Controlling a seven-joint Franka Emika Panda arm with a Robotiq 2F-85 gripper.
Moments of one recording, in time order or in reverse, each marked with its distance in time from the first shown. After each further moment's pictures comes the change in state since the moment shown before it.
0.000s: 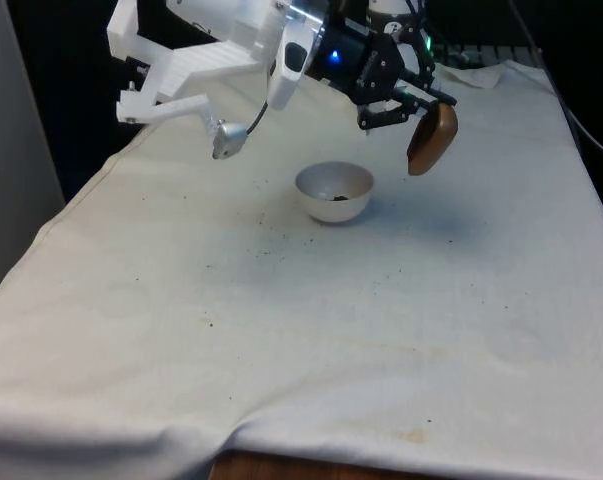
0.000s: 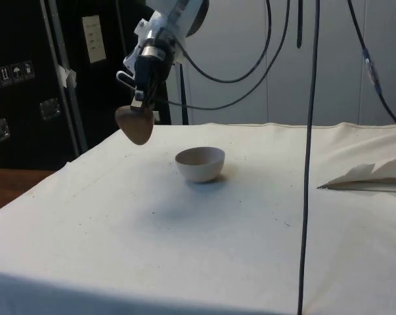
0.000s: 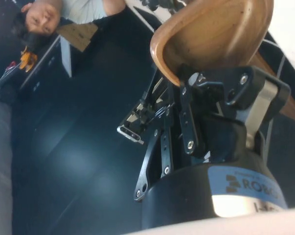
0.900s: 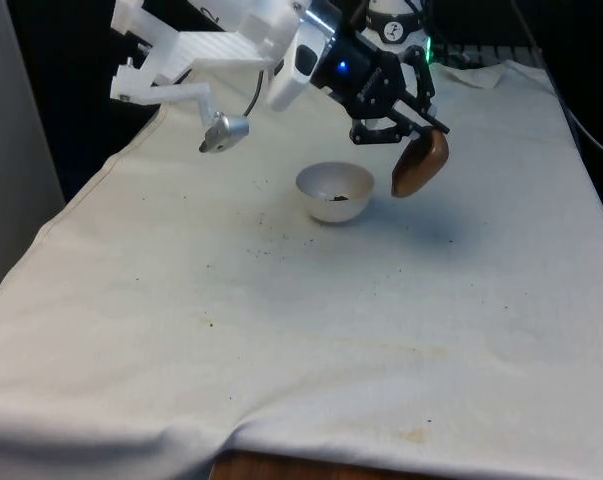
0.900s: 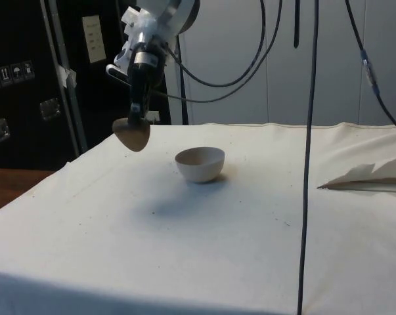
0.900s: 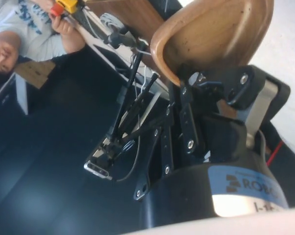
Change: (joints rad) arm 0.000 0.000 0.057 0.032 -0.122 0.159 0.000
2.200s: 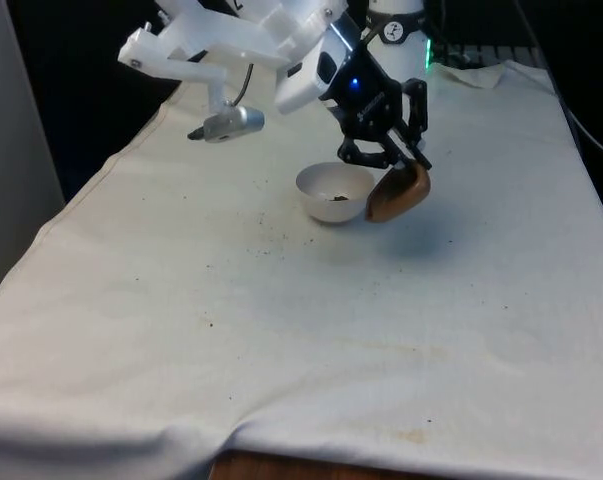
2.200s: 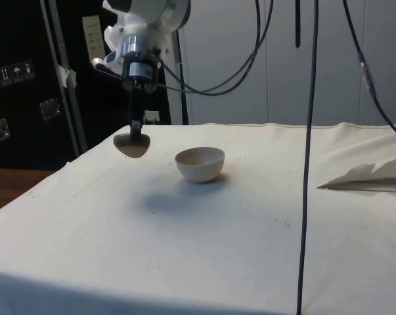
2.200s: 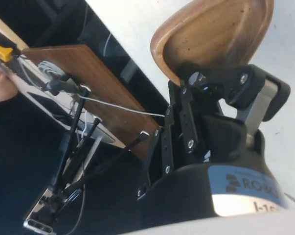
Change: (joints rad) arm 0.000 0.000 0.077 0.011 -0.199 0.213 -0.005
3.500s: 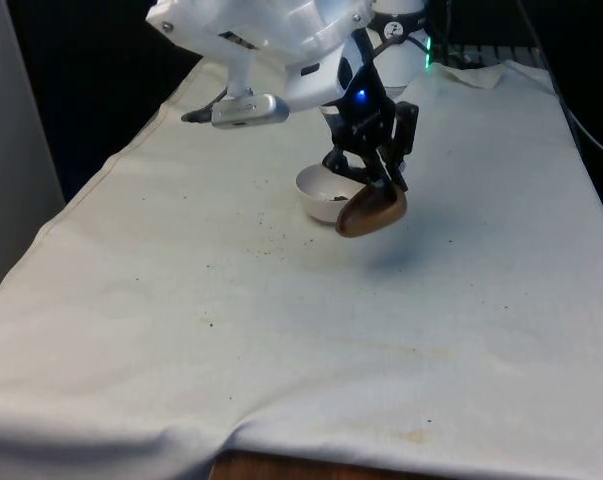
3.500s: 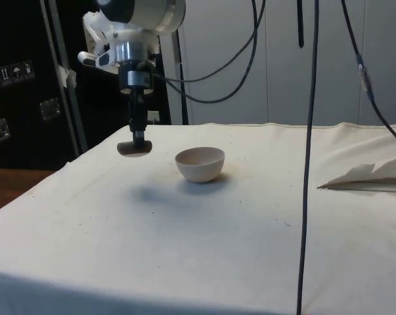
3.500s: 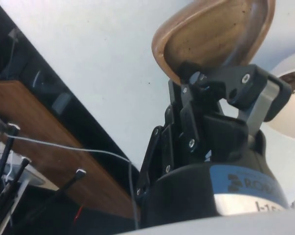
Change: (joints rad) arm 0.000 0.002 0.057 -0.002 -0.231 0.174 0.017
